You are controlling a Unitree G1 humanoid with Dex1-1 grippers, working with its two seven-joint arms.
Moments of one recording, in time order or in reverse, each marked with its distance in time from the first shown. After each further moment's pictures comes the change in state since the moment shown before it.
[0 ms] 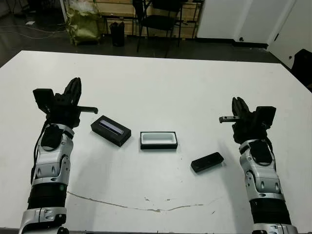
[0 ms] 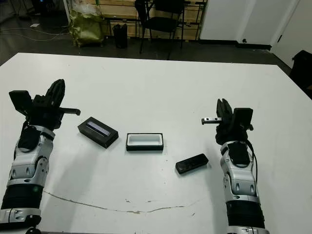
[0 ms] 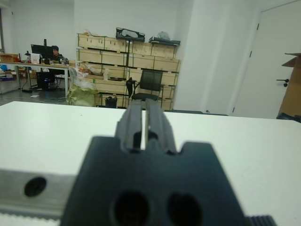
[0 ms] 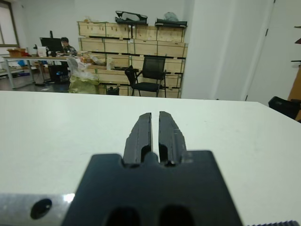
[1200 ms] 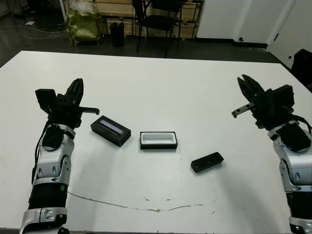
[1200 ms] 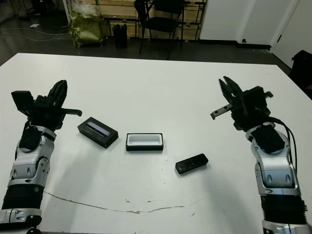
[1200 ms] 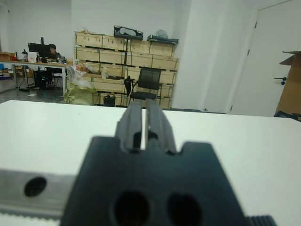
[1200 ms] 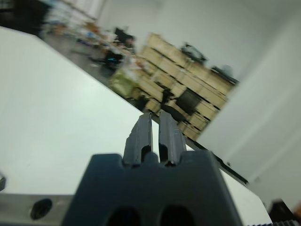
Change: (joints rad) left arm 0.000 -0.004 -0.005 0.000 0.001 0.007 -0.003; right arm -0.058 -0.329 0.084 -0.165 -0.048 -0.028 0.394
